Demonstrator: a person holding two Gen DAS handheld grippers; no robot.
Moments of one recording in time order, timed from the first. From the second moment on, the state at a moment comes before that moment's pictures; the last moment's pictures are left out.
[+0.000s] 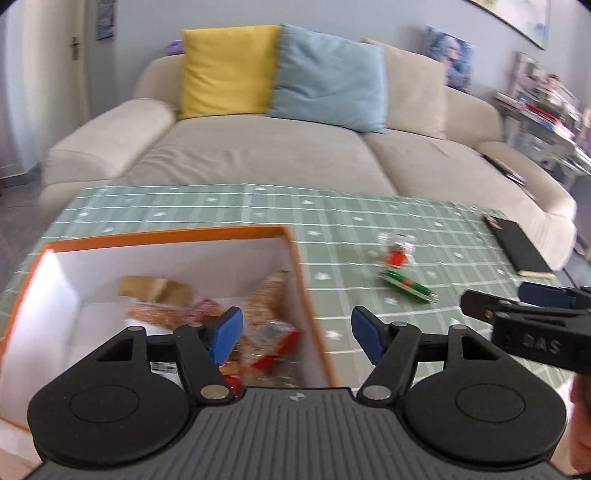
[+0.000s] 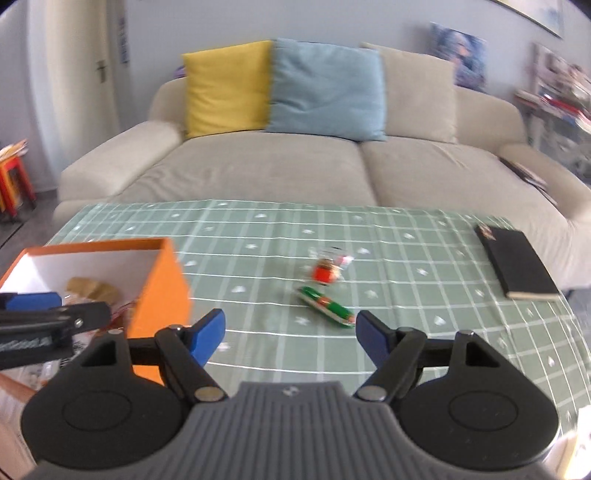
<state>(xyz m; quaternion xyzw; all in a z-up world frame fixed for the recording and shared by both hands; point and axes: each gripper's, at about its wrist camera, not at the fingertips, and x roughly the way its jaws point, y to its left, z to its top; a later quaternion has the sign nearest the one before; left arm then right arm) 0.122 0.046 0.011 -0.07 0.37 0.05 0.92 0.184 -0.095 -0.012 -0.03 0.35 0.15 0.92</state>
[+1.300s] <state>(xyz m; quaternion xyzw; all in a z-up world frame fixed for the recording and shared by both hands) 0.247 -0.018 -0.065 -0.01 0.48 -0.01 0.88 0.304 -0.120 -0.136 -0.08 0.35 0.25 0.90</state>
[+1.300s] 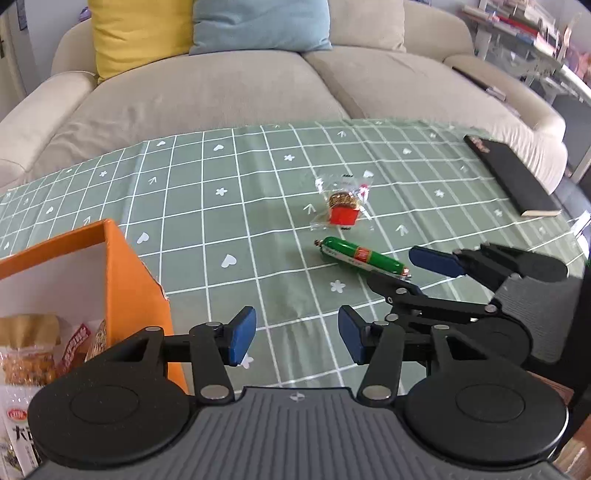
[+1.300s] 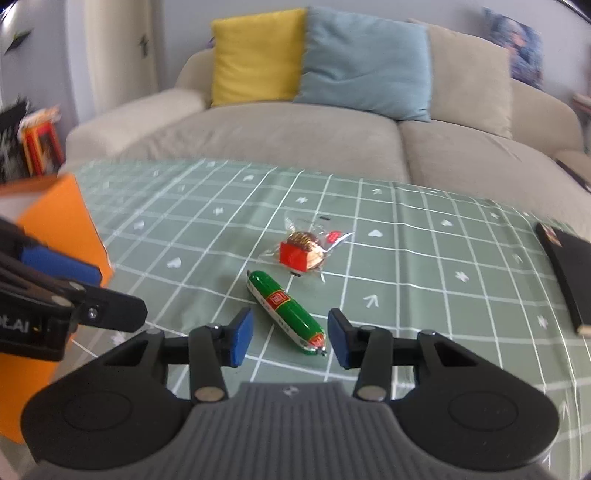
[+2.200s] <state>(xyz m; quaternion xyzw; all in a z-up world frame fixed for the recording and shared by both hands) 0.288 -0.032 -0.084 -0.01 0.47 -0.04 0.88 0.346 -0.134 -0.145 -0.12 0.43 0.22 0.87</state>
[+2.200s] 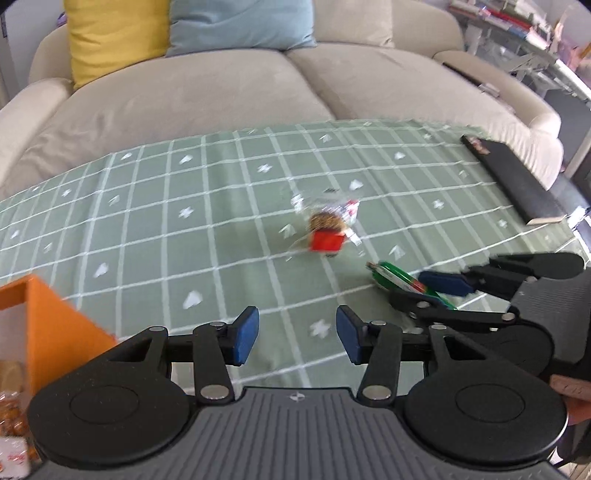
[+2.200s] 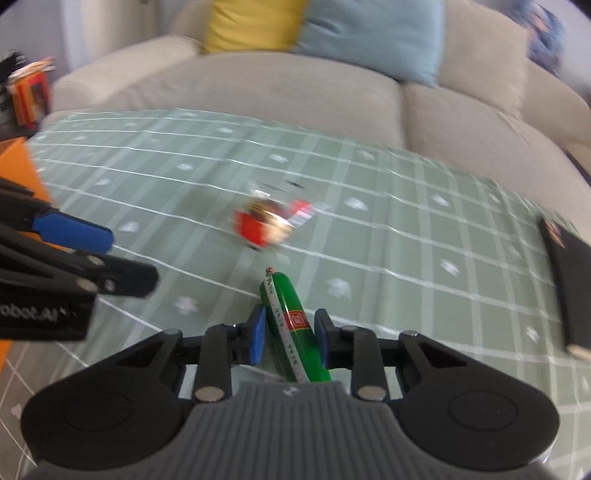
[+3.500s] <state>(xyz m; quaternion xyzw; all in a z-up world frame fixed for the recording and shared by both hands) 0.325 -0.052 -0.097 -0.03 0.44 -0.05 0.90 0.372 -0.161 -0.157 -0.03 0.41 0.15 0.90</state>
